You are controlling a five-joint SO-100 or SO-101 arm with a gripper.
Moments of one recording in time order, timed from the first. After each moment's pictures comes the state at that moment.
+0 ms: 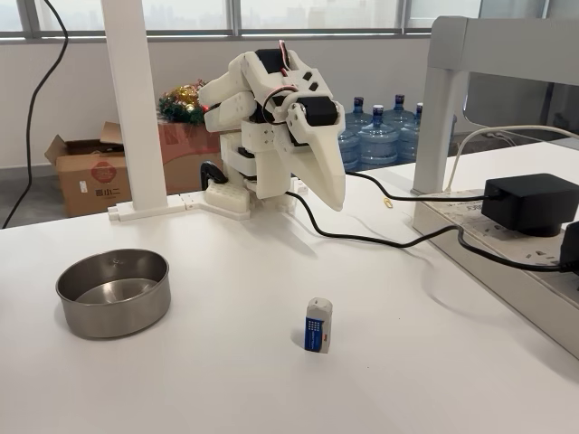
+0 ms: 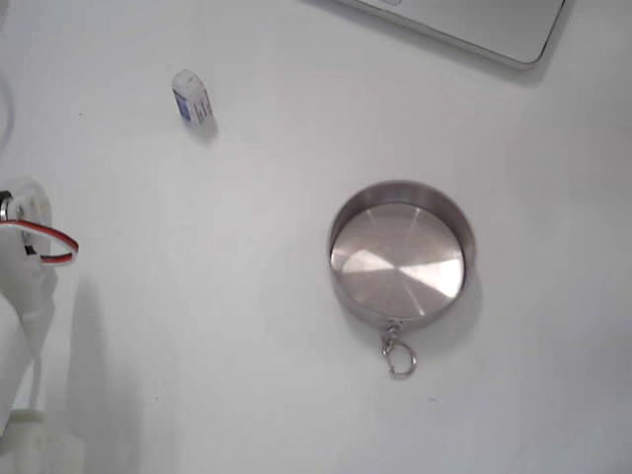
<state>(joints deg) -8.3 200.1 181.4 61.6 -4.0</state>
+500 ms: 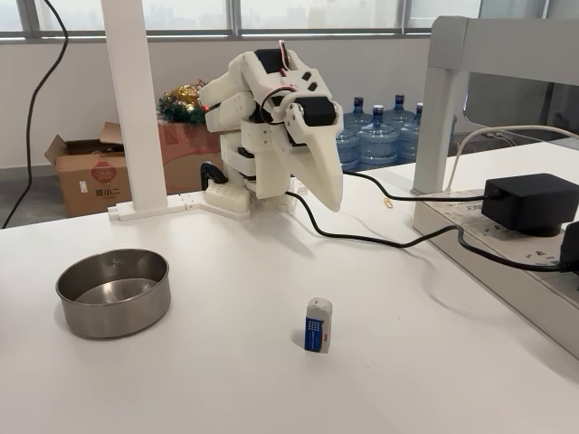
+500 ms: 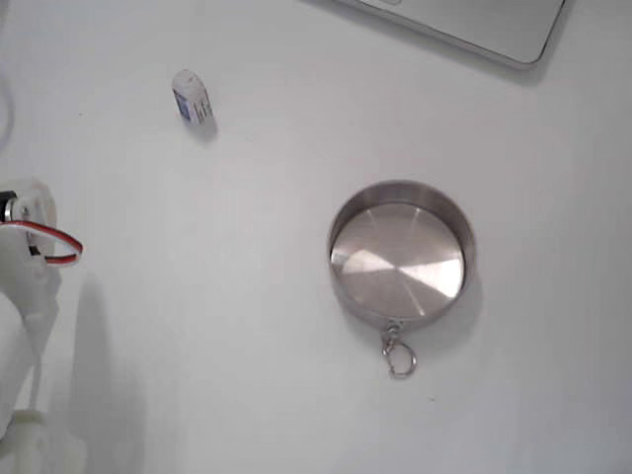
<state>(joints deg) -7.3 199.9 181.4 61.6 -4.0</state>
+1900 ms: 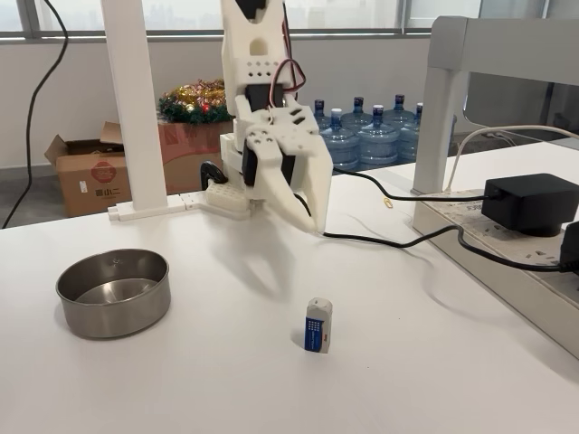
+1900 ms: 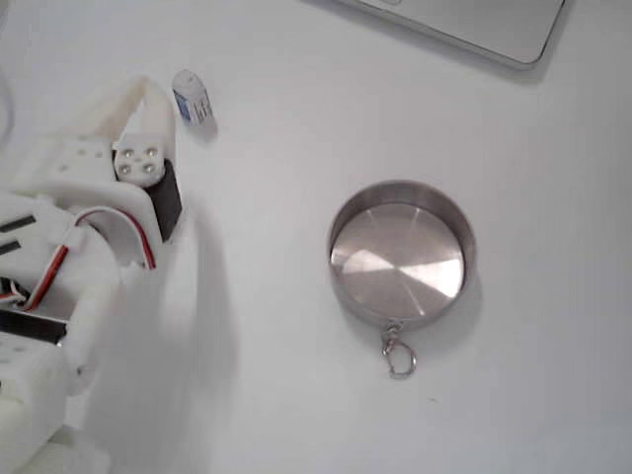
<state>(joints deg) 8.8 124.9 181.1 -27.5 85.4</state>
